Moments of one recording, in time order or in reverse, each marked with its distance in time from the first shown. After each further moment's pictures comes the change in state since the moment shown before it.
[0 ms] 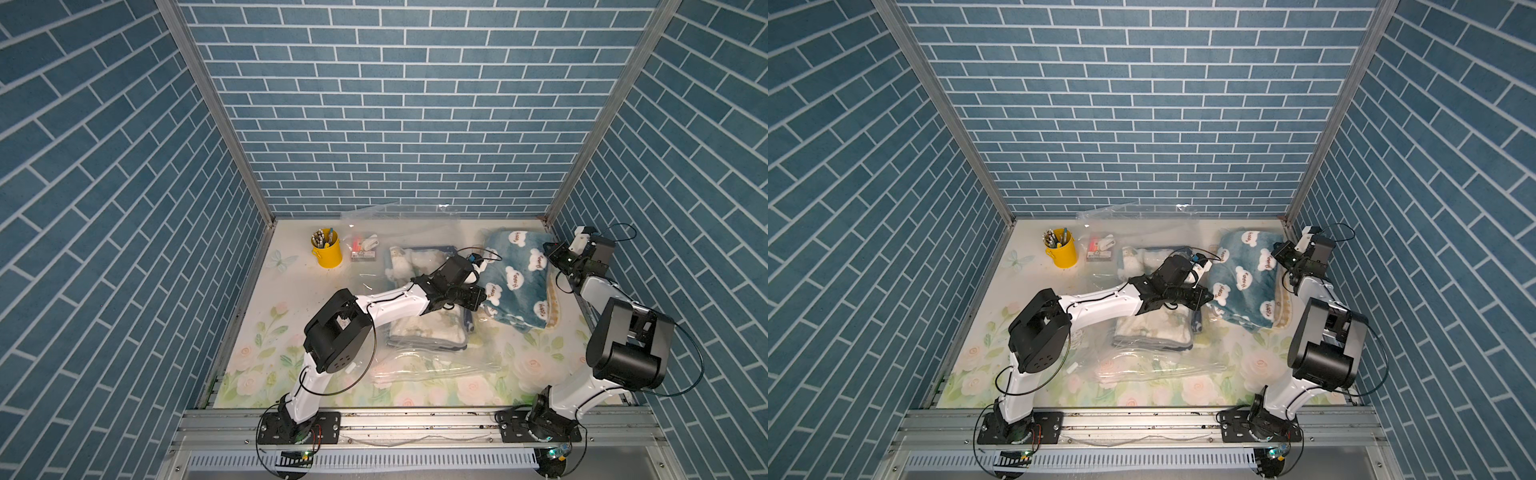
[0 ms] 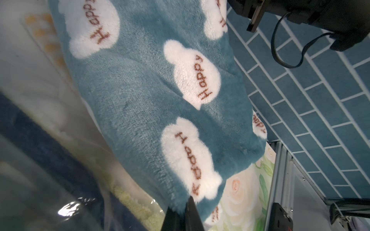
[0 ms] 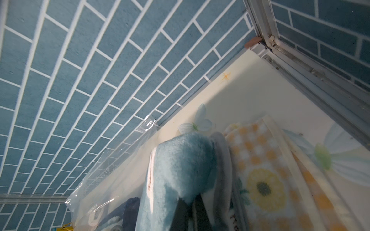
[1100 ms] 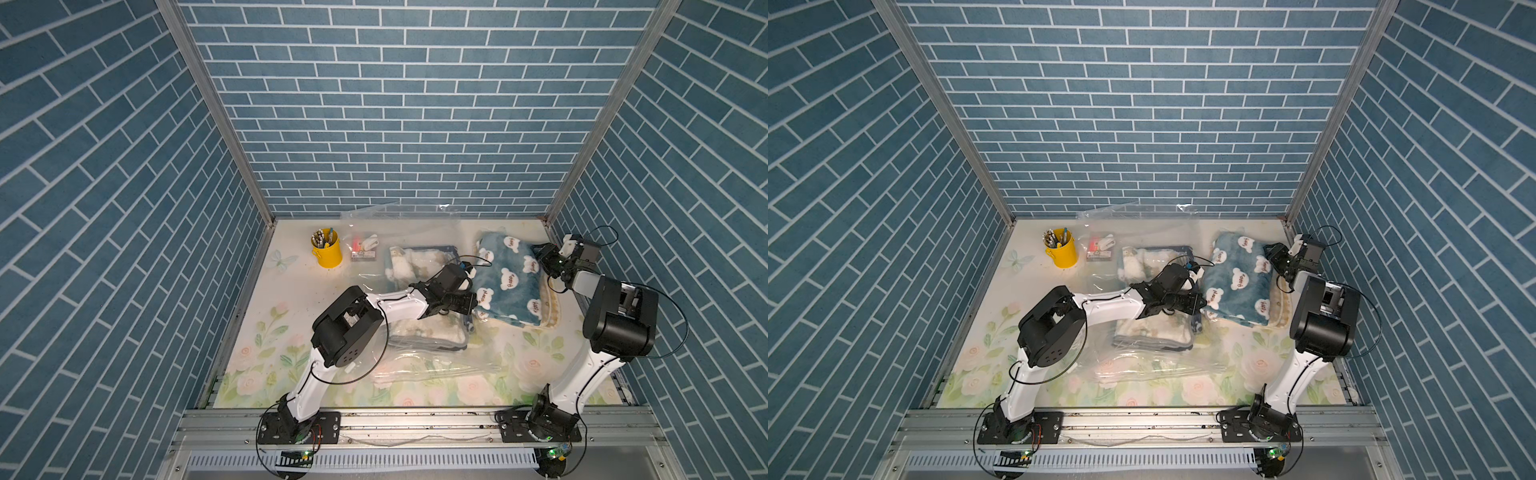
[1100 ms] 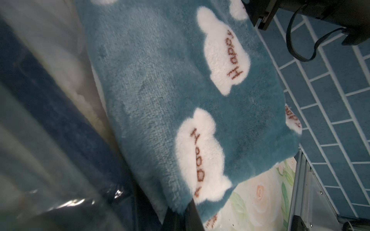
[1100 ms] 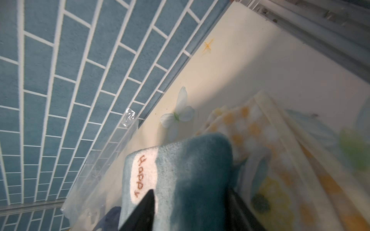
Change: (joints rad) left arm 0.031 0.076 -0.075 0.089 -0.023 -0.075; right arm 0.010 0.217 0.065 0.011 -0.015 0.050
